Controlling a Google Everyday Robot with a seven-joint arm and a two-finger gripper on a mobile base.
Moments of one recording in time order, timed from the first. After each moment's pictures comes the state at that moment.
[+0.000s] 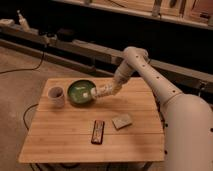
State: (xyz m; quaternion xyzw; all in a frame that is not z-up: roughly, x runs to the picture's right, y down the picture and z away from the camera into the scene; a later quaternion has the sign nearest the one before) arm 0.056 -0.005 0.873 0.17 -0.36 -0.91 0.11
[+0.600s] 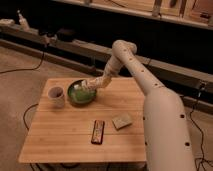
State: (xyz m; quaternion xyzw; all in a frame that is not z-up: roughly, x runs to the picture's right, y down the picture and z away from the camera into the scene) arm 0.001 -0.038 0.890 0.19 -0.36 -0.90 0.15
